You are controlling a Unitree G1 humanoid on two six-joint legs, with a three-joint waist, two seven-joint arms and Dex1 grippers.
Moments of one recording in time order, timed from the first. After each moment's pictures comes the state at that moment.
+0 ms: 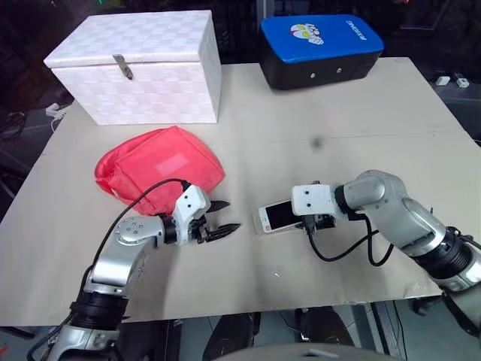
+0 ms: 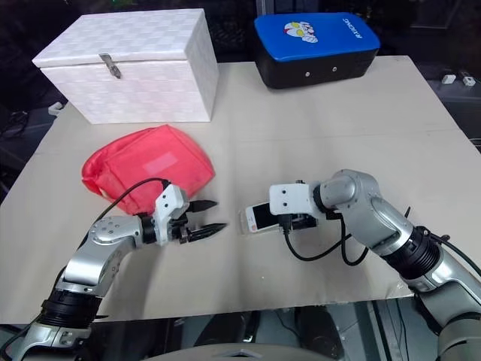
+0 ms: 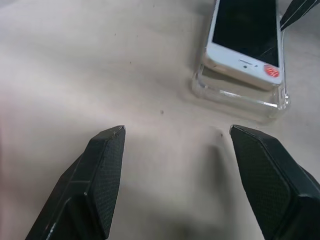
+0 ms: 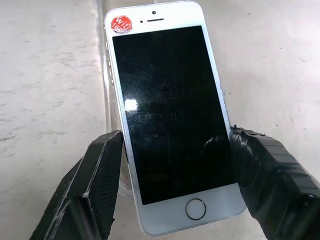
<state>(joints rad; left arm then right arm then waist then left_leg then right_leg) -0.14 0.64 -0.04 -0.07 -0.31 0.27 -1.02 -0.66 -0.68 0.59 -0.34 -0.20 0.62 1.17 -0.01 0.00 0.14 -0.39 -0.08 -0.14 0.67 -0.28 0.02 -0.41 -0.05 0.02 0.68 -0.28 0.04</state>
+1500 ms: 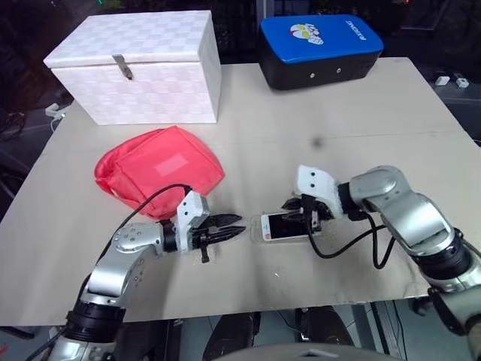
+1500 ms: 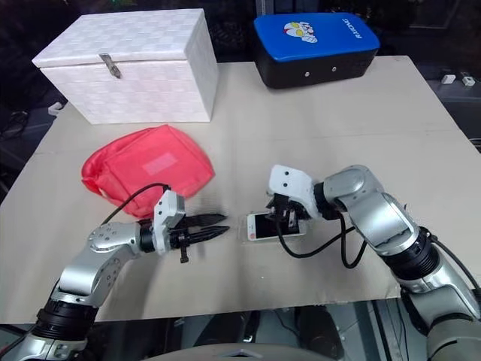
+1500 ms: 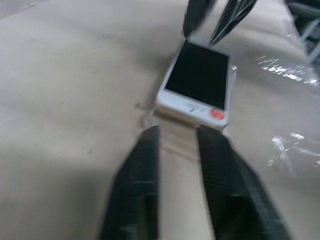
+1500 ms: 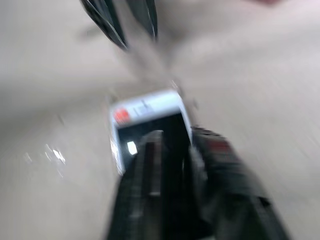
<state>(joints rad) -0.08 0.65 -0.03 -0.18 -0.45 0.29 -1.11 -0.61 -0.52 0.41 -0.45 0.12 0.98 1.06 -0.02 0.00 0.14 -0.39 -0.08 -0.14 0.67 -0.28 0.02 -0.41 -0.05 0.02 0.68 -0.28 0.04</state>
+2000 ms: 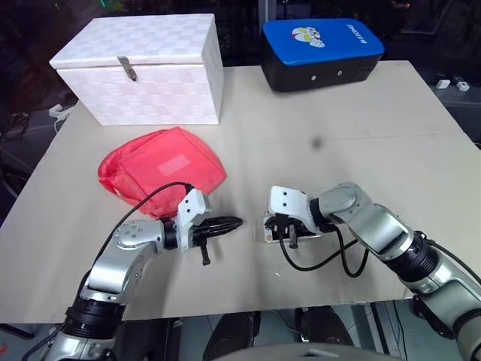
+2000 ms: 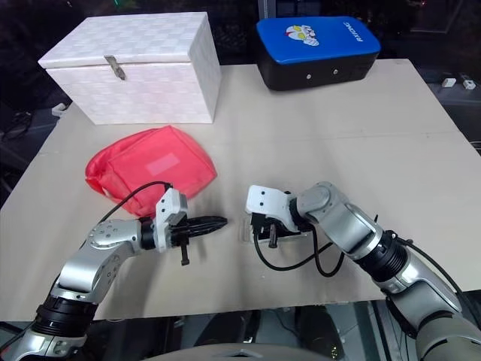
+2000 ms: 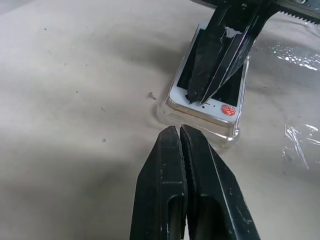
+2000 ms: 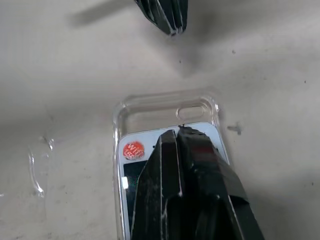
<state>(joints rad) -0.09 0.66 -0.04 -0.16 -0.41 0.31 -1.08 -0.64 -0.49 0.63 -0.26 0.05 0.85 0.97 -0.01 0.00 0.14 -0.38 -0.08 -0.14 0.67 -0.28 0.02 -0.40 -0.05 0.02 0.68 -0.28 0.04</state>
